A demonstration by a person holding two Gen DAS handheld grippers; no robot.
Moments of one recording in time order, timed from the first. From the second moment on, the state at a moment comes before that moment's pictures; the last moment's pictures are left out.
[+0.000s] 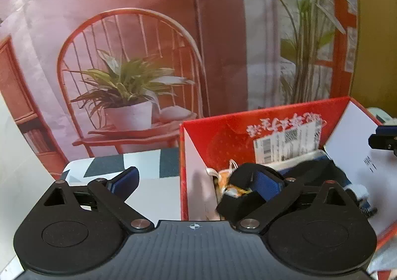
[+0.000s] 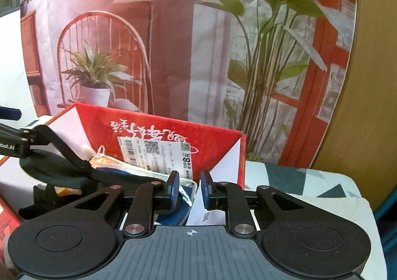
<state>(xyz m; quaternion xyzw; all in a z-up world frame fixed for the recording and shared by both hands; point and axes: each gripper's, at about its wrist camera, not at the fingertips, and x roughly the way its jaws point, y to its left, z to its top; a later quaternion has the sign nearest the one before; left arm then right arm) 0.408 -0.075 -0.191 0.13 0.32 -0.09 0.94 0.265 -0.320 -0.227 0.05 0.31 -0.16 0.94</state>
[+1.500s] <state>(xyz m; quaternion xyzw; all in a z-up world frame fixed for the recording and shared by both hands) 0.238 -0.008 -0.194 0.03 0.35 -0.10 0.93 0.113 -0.251 -0.216 0.13 0.25 -0.17 0.94</state>
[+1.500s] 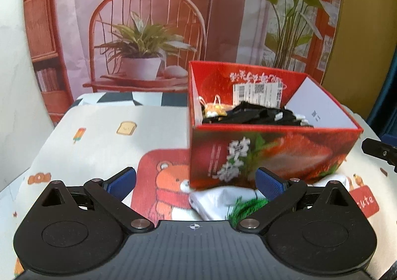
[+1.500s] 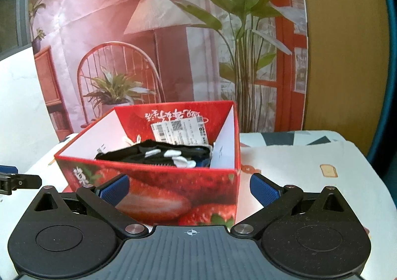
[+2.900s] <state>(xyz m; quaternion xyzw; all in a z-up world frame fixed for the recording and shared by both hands) 0.206 -0.002 -0.298 0.03 0.44 -0.11 0.89 0.088 -0.214 -0.325 0.12 0.37 -0.15 0.91</state>
